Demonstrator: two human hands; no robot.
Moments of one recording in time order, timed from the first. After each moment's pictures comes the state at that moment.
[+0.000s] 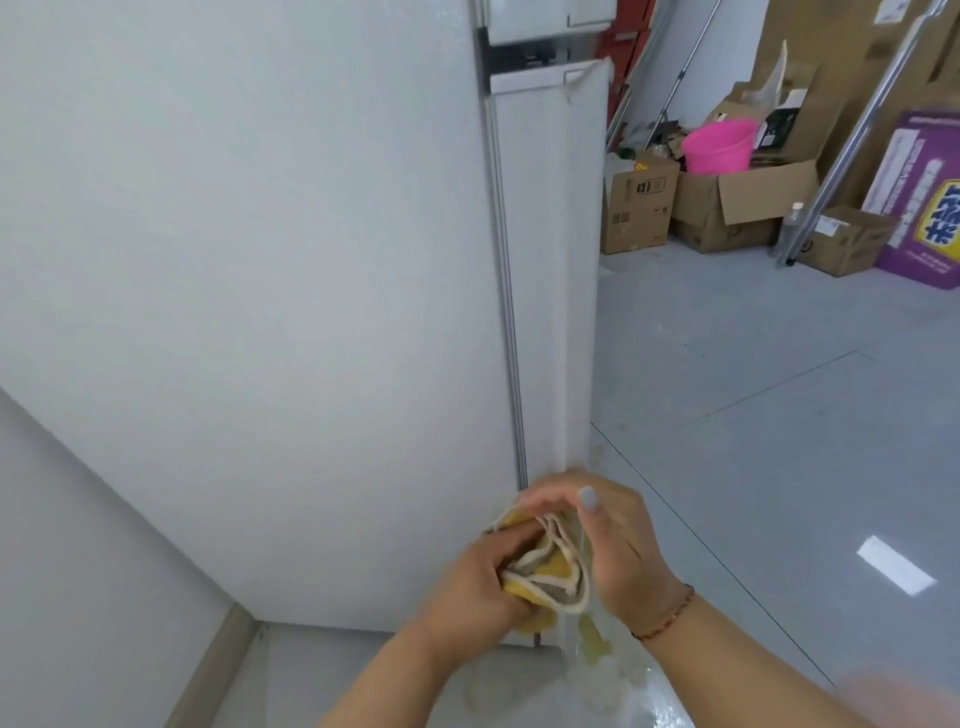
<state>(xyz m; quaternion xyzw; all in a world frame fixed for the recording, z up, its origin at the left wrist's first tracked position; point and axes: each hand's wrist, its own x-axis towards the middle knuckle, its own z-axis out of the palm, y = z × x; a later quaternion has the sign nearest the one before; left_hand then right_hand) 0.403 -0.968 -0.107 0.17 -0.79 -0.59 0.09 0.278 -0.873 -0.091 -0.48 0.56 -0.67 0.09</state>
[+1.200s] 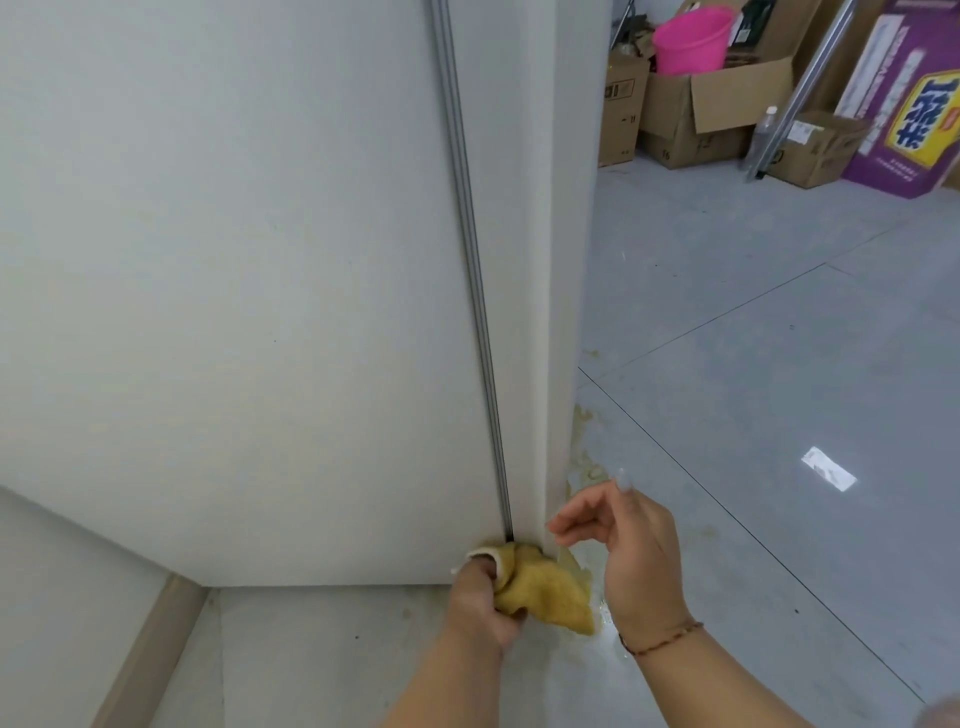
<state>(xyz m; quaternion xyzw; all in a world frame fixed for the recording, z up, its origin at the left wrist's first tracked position) 0.360 -0.956 -0.271 0.55 -0.19 -0.81 0.10 0.294 -0.852 -0.182 -0.17 0.63 -0.74 0.16</state>
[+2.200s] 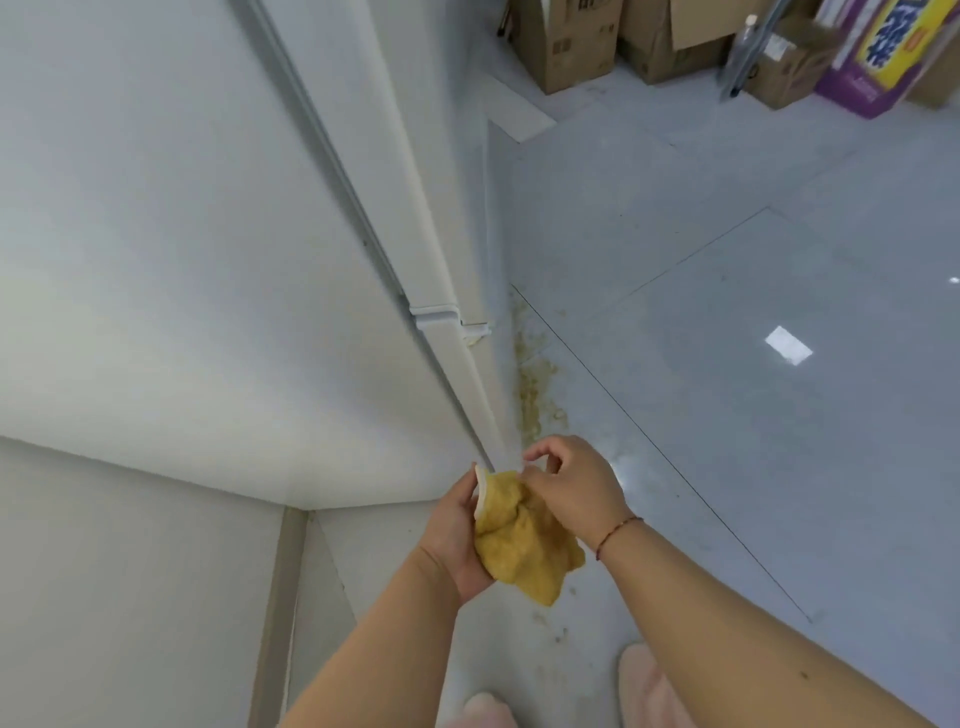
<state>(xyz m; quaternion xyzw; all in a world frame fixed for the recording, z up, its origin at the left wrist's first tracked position) 0.397 -0.913 0.078 0.43 -0.18 -0.88 -0.07 0.283 -0.817 0.085 -0.21 0.83 -0.39 0.33</state>
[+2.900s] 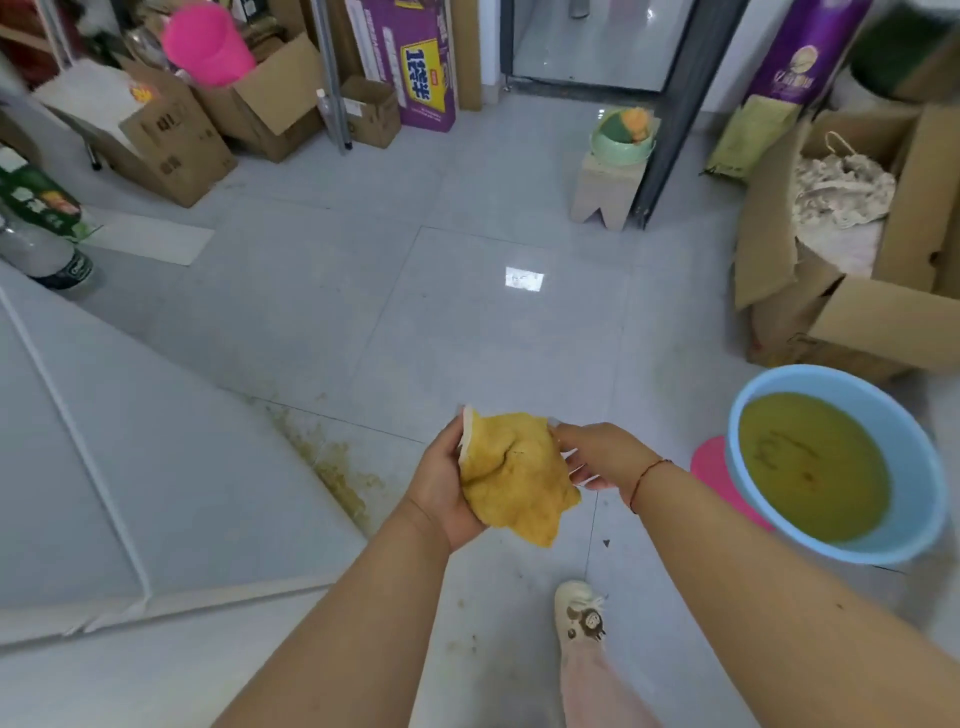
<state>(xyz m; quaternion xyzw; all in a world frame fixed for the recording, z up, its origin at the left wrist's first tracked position) 0.211 -0.718 0.245 0.28 -0.32 -0.82 -0.38 0.191 -0.529 0.232 0.26 0.73 -0.51 0.36</state>
